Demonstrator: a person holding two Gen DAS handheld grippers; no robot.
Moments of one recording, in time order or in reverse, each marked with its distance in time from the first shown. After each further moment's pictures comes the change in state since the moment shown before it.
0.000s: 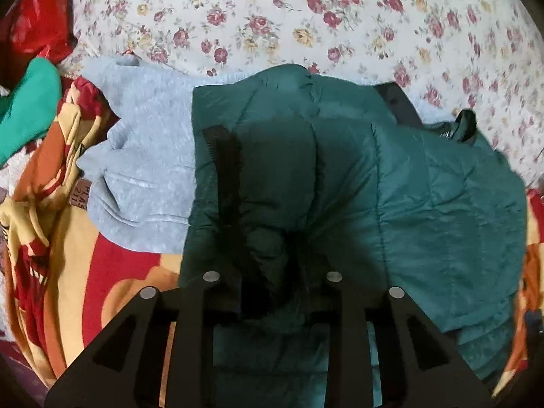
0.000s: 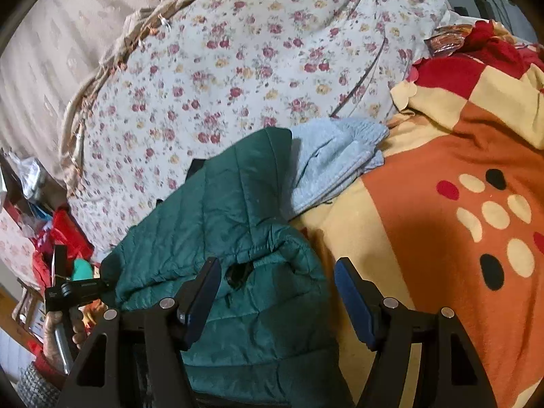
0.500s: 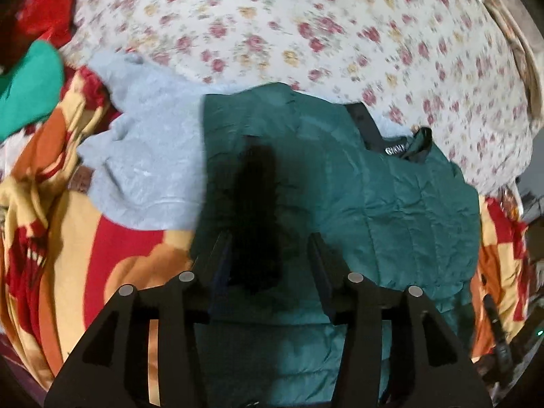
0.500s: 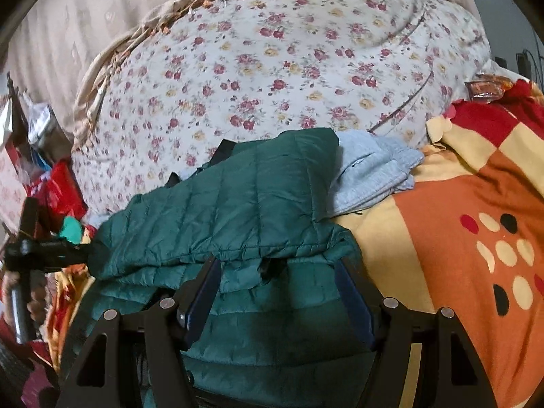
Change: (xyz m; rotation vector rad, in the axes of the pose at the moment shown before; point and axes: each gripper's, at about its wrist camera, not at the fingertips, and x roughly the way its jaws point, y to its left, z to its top) left arm -0.049 0.041 -0.007 -0.074 -0.009 -0.188; right arm 0.009 0.049 -0.014 -0.215 -0.014 -0.034
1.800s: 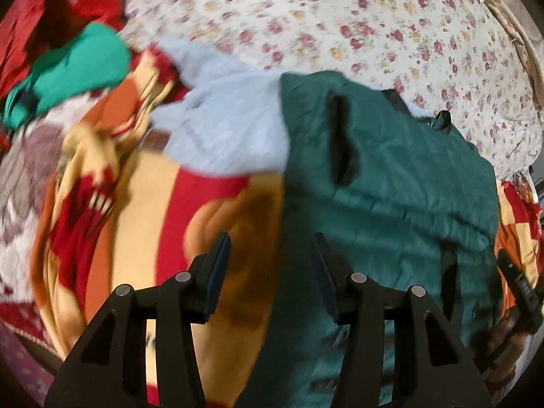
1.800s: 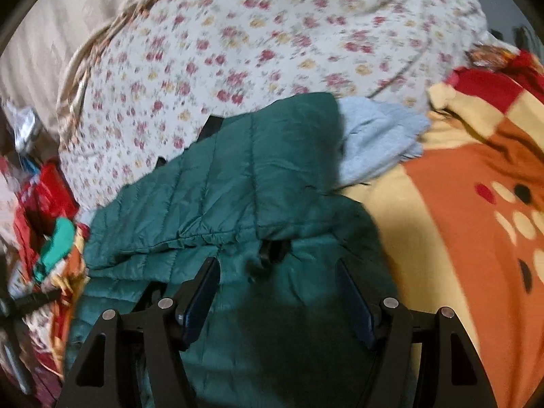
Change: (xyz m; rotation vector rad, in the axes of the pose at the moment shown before) left arm -0.049 0.059 -0.075 0.010 -0.029 0.092; right arm 0.011 -0.013 -0.008 0.124 0.088 0.006
